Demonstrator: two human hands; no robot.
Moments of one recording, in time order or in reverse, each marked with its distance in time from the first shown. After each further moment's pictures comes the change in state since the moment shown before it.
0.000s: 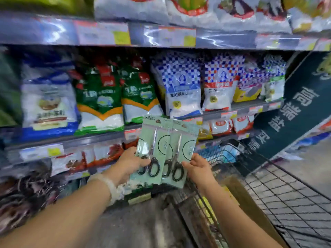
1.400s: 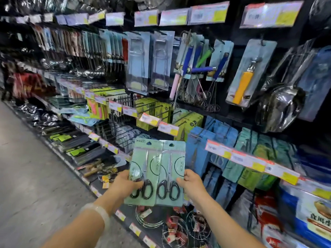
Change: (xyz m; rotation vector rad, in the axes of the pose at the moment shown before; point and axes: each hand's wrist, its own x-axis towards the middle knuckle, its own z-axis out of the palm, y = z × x) left_hand -0.339 -0.314 -0.576 -0.530 0.951 -0.095; right_hand -0.268 -0.126 0.695 -0.372 -0.947 -0.353
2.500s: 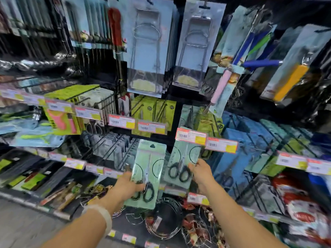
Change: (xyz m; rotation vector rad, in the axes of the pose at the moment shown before) left_hand 0.274 0.012 -0.175 0.242 -0.400 -0.056; right_hand 0.207 -0.057 0.165 0.091 0.587 0.248
